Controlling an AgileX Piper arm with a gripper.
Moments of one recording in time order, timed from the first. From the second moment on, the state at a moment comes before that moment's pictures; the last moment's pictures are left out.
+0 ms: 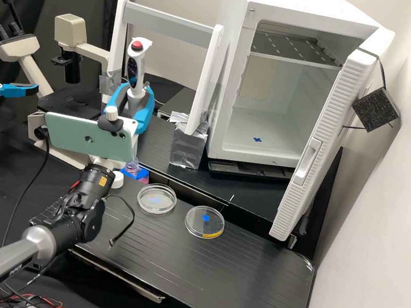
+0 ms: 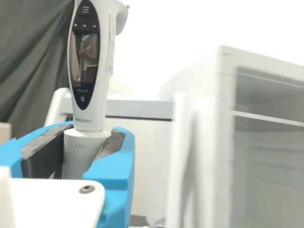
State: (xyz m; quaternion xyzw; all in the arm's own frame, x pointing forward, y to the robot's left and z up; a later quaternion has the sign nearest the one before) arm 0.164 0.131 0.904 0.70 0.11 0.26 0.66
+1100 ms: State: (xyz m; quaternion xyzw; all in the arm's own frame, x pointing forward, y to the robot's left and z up) arm 0.138 0.084 0.913 0.69 0.03 0.28 0.67
